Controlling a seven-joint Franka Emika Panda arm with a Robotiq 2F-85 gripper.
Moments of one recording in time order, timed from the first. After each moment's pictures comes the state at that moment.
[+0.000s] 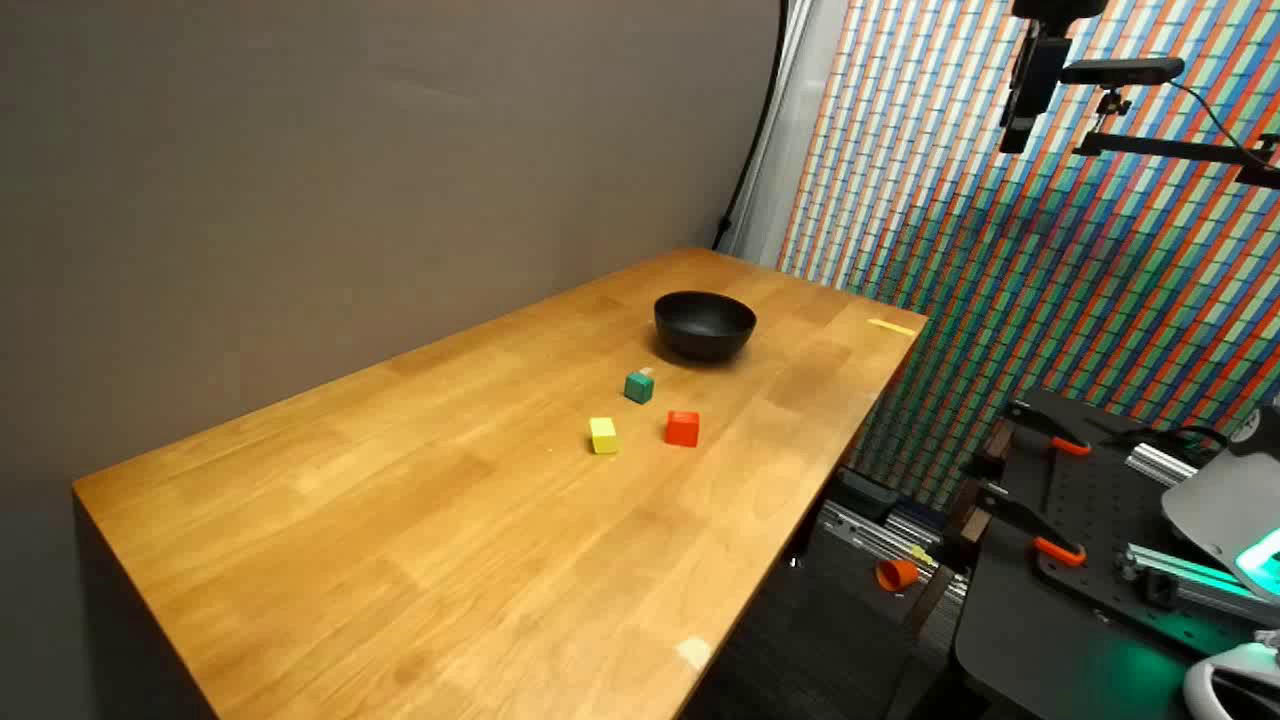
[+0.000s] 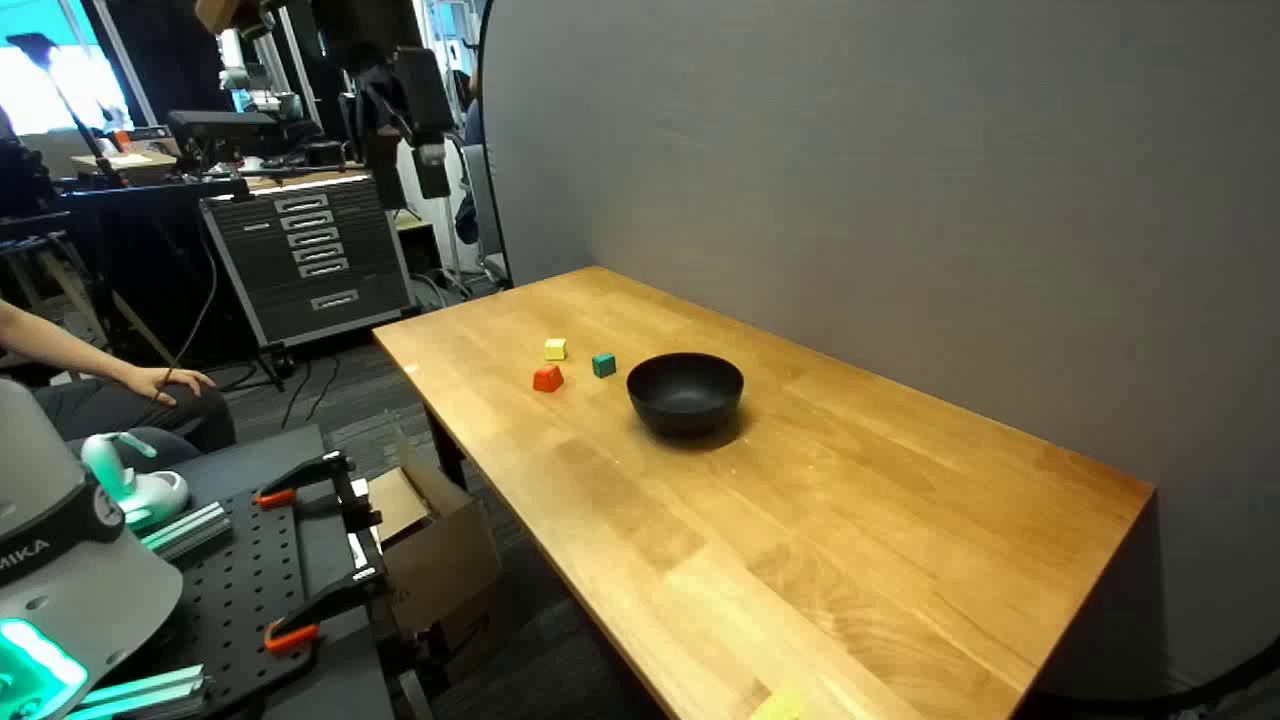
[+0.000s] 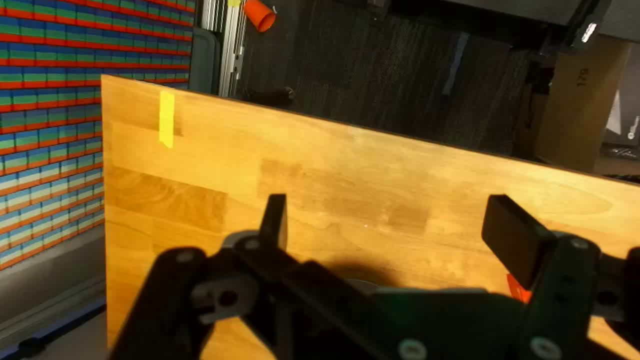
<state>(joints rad) 0.01 -0.62 0.03 -2.54 -0.24 1.89 -0.14</state>
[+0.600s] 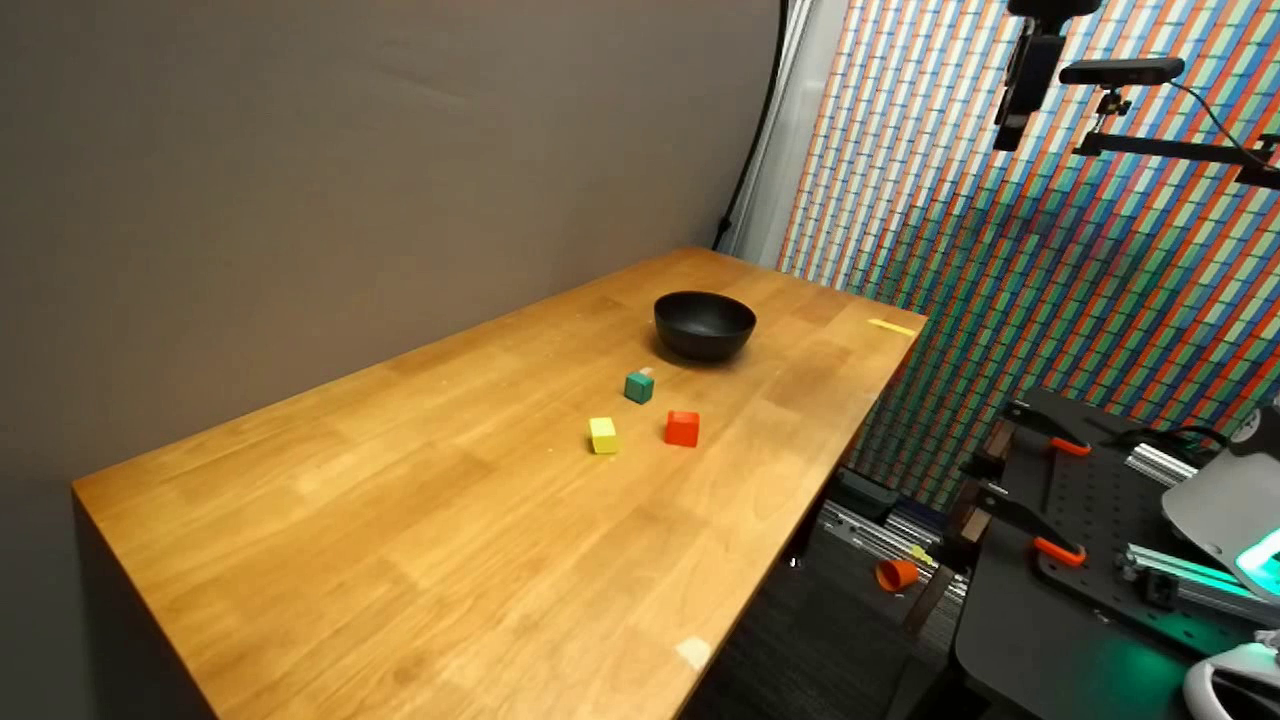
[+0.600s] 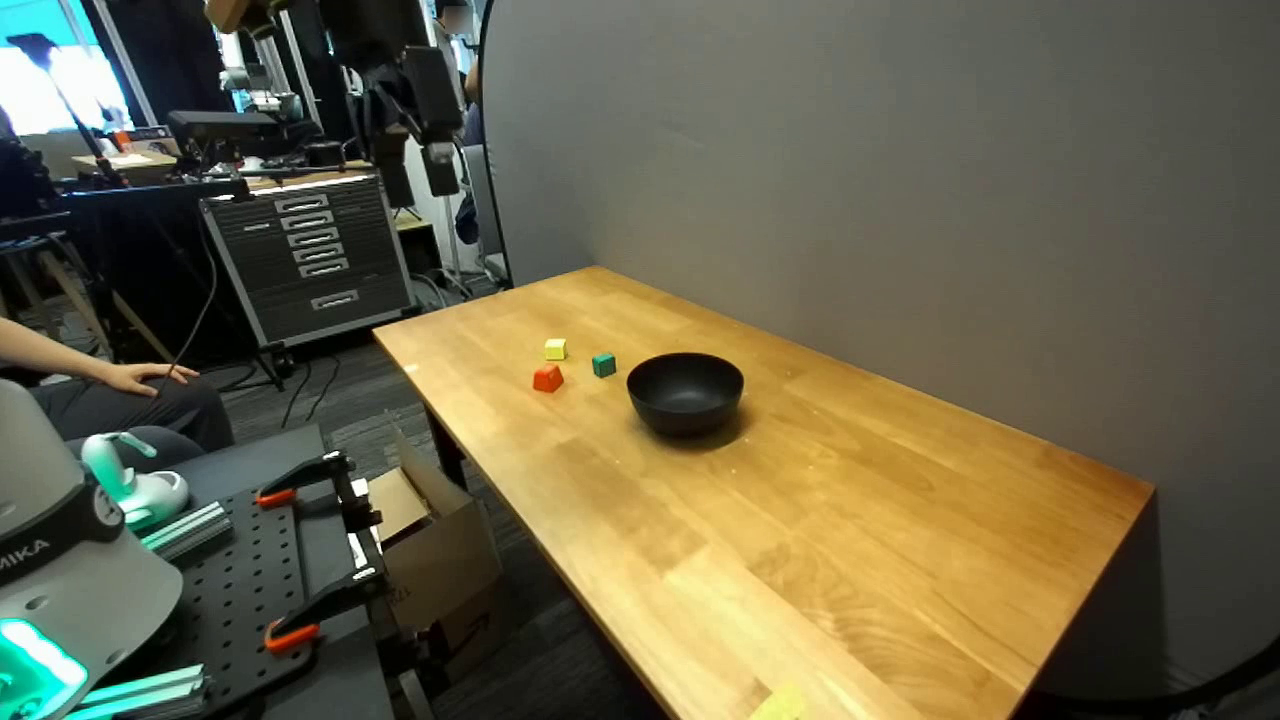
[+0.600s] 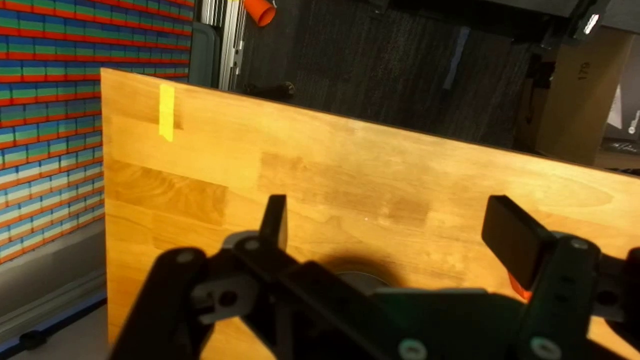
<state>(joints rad) 0.01 -0.60 0.02 -2.53 -0.24 1.91 -0.14</state>
